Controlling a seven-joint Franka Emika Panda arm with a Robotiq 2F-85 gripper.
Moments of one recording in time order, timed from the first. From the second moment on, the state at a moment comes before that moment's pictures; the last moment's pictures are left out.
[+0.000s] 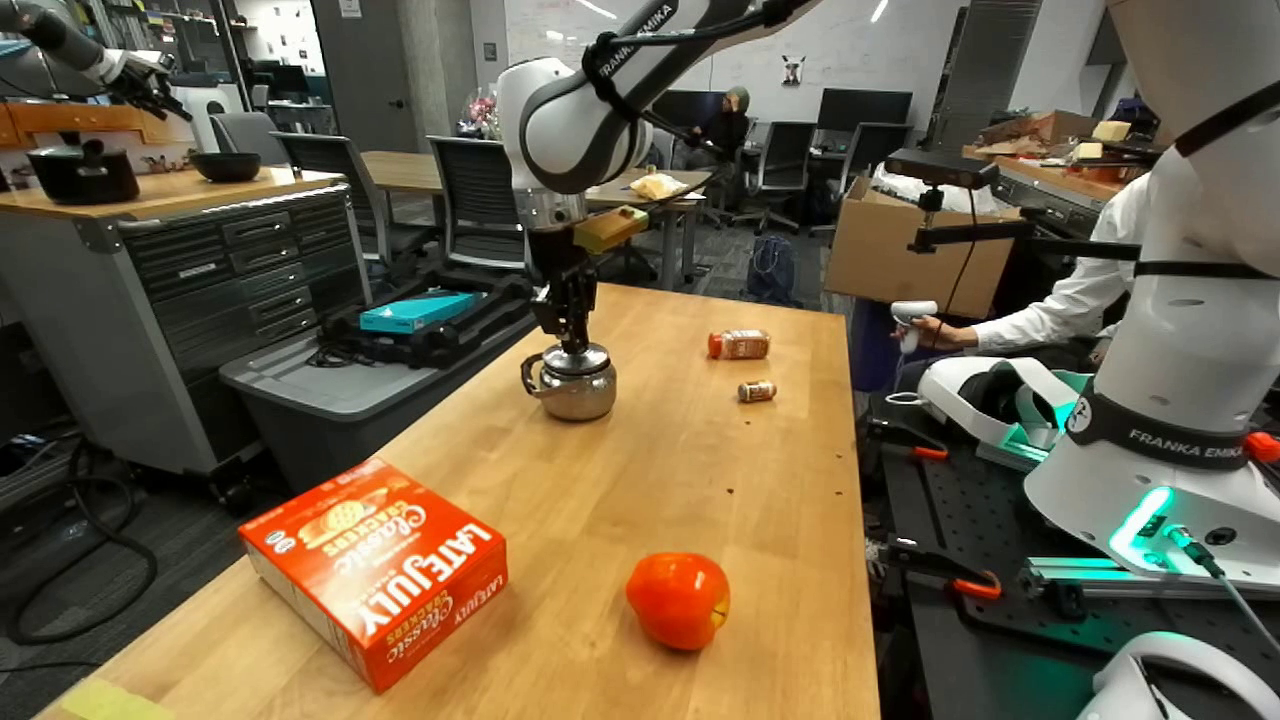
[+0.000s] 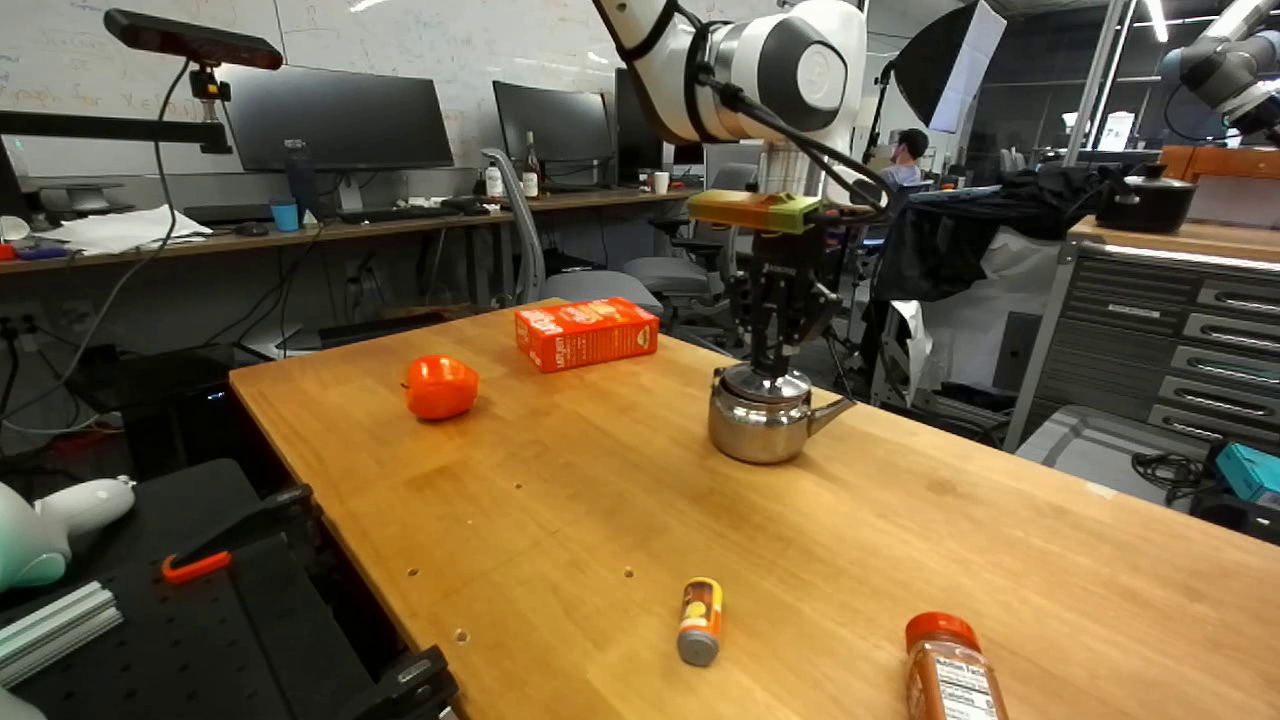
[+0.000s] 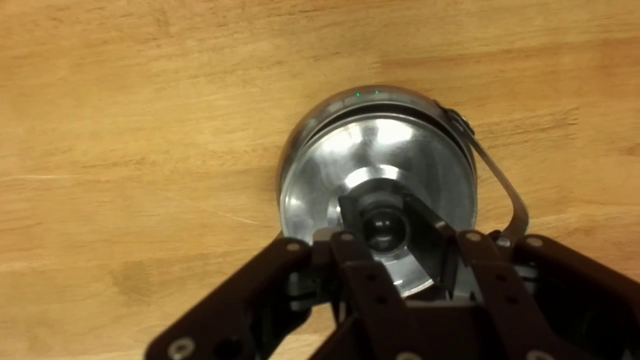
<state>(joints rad) -0.04 0.63 -0.03 -1.66 -0.05 2.17 0.07</state>
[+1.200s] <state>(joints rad) 0.01 0.63 -0.04 -1.66 -0.10 2.17 0.14</state>
